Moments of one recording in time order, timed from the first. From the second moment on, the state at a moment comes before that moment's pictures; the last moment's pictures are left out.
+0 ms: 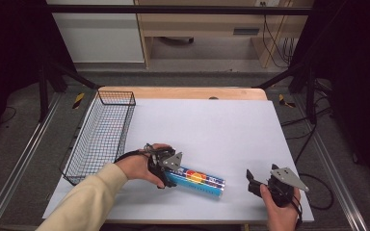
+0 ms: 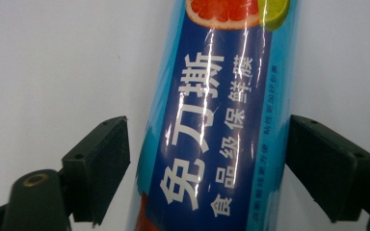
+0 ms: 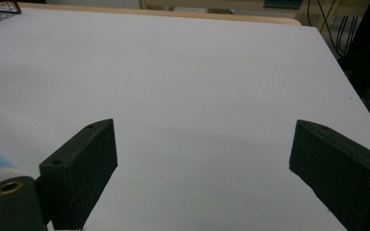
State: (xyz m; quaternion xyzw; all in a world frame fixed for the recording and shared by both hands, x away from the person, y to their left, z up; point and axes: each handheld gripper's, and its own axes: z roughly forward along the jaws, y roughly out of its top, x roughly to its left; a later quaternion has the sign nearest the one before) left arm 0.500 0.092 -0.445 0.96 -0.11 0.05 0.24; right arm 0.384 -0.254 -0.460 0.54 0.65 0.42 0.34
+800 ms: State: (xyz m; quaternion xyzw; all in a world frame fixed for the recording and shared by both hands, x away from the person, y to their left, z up) left arm 0.501 0.083 -0.453 0.97 -0.12 0.05 0.20; right arm 0.385 -0.252 -0.461 0.54 0.65 0.42 0.33
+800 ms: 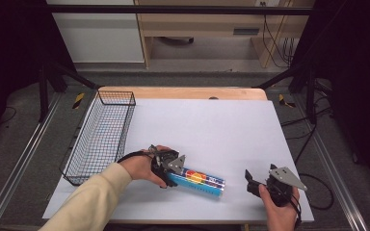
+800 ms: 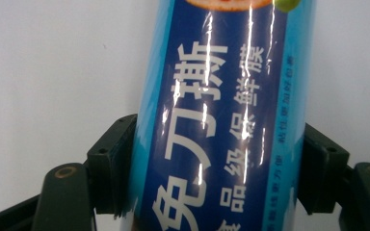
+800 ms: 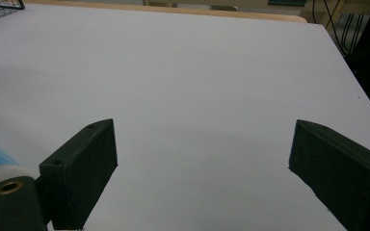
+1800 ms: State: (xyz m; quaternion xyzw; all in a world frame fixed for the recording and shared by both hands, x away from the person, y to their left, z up) left arm 0.495 0.074 -0.445 0.98 -0.10 0.04 0.18; right arm 0.385 -0.253 -0.461 0.54 0.65 0.42 0.33
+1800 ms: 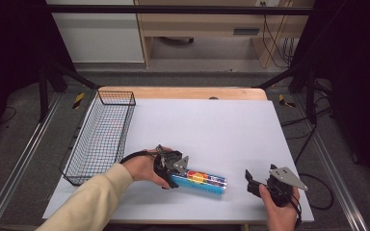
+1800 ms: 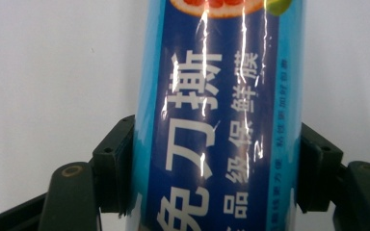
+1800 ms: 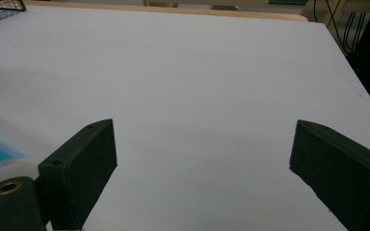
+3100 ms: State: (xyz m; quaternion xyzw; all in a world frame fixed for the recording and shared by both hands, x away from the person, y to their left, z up) left arm 0.469 0.126 -0.354 0.94 0.02 0.13 0.31; right arm 0.384 -0.252 -0.459 0.55 0.64 0.41 0.35
